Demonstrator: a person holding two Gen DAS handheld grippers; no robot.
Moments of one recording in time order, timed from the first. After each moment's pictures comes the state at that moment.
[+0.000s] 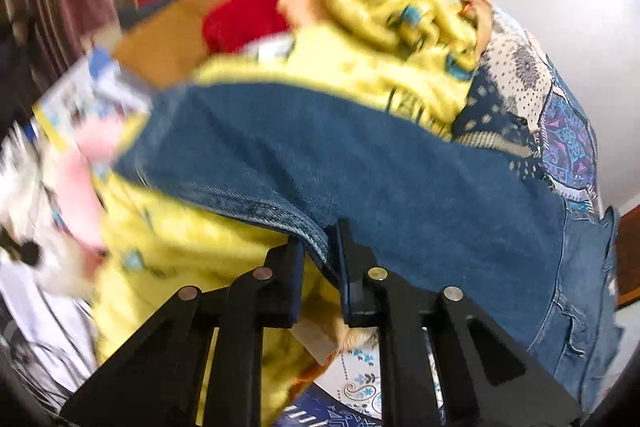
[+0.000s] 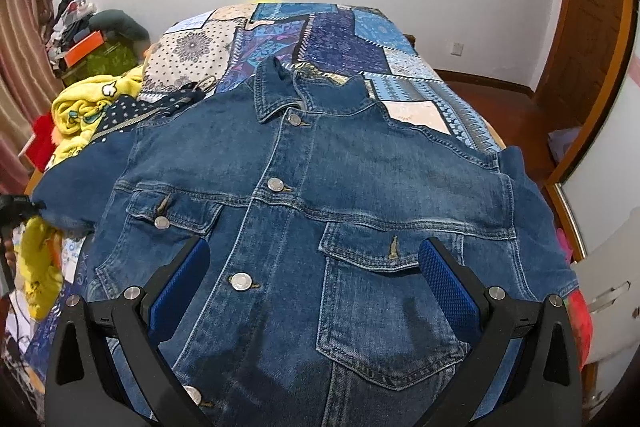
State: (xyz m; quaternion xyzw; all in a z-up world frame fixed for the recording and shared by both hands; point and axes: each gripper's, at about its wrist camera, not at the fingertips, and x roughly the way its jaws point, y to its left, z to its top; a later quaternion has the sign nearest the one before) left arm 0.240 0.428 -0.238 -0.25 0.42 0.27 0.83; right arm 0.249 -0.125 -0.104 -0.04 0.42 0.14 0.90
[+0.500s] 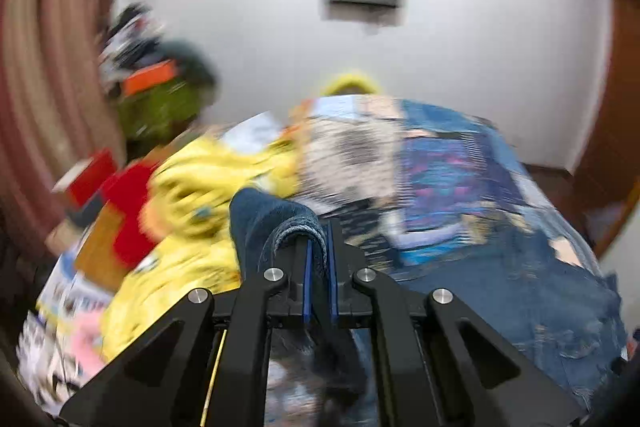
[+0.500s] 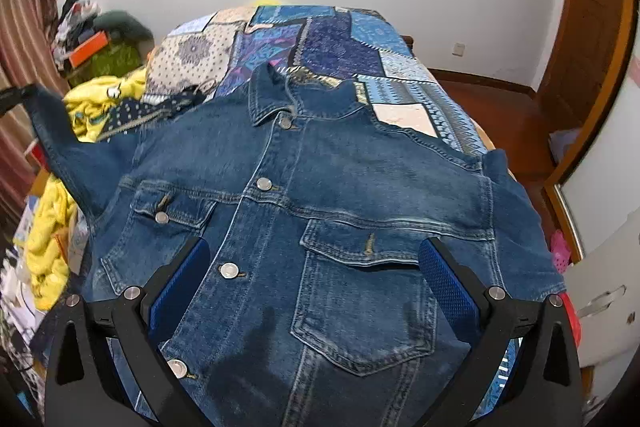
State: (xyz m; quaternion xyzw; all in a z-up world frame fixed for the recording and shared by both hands) left arm 0.328 0.241 -0.067 -0.04 0.29 0.14 0.95; right arm 0.243 -0.152 -0.089 -0.03 0.42 0.14 0.90
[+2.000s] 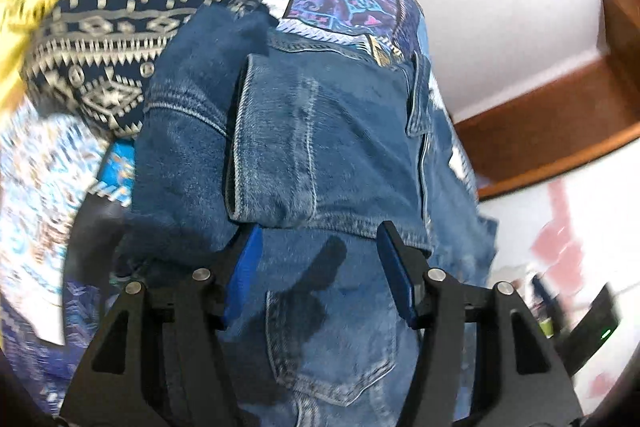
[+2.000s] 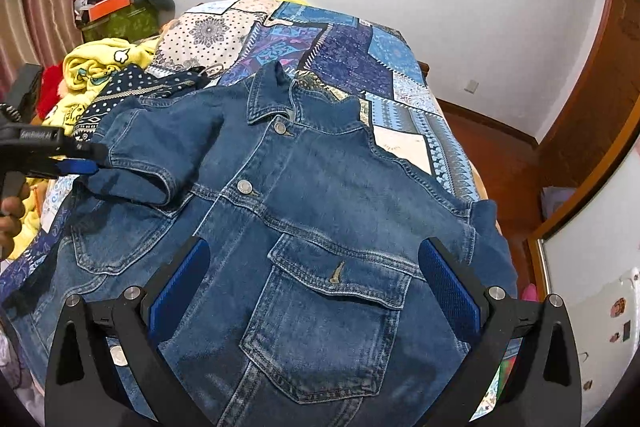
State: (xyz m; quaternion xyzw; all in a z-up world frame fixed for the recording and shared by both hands) left arm 0.336 0.204 -0.236 -0.37 0.48 -0.07 0.79; right arm 0.261 -0.146 -0.097 -0.14 0.40 0.17 0.89
